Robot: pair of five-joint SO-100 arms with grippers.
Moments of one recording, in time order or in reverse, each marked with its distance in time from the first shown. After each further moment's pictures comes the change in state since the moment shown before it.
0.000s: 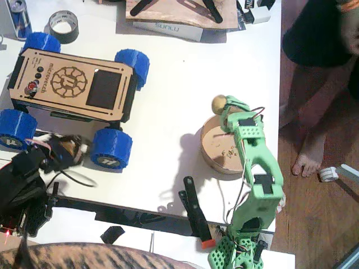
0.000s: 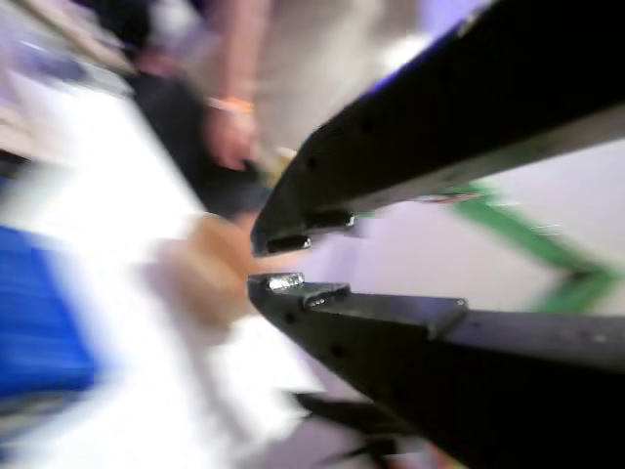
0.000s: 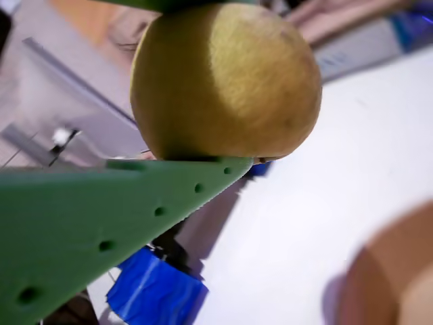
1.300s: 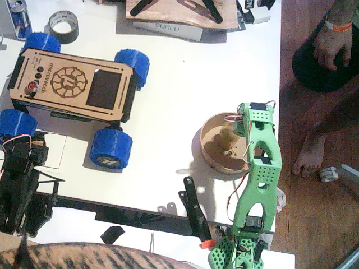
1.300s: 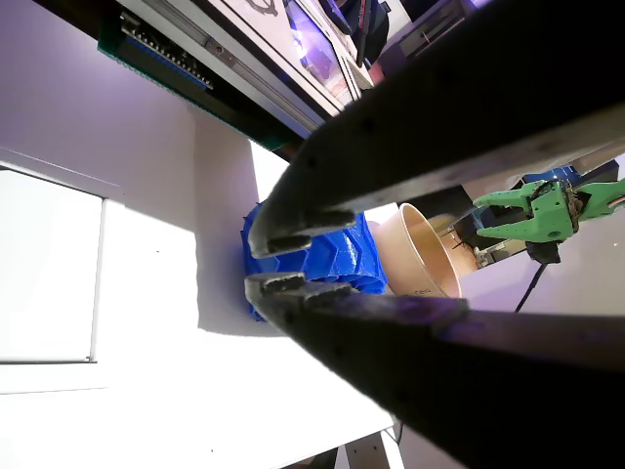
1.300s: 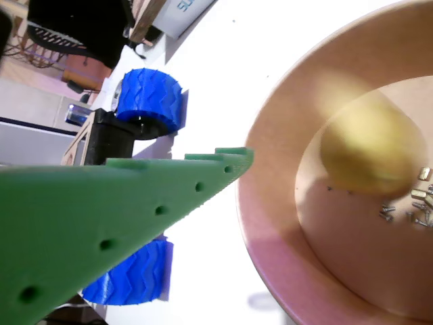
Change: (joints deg) arm 0 -32.9 10.0 10.5 17.1 18.6; arm 1 7.2 -28.6 -34.1 28.9 0.4
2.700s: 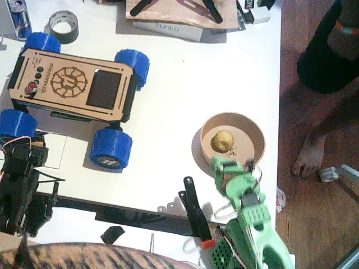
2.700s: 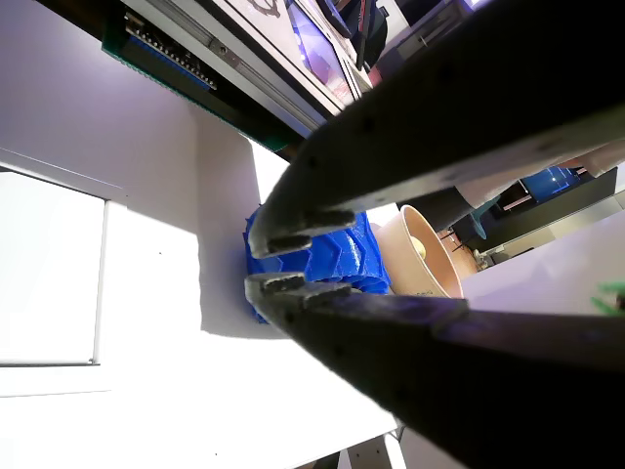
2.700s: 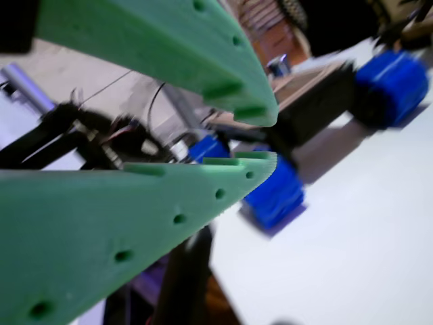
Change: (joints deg) arm 0 -0.3 2.6 1.9 0.0 0.0; arm 1 -23.4 129.4 109.6 -15.6 -10.0
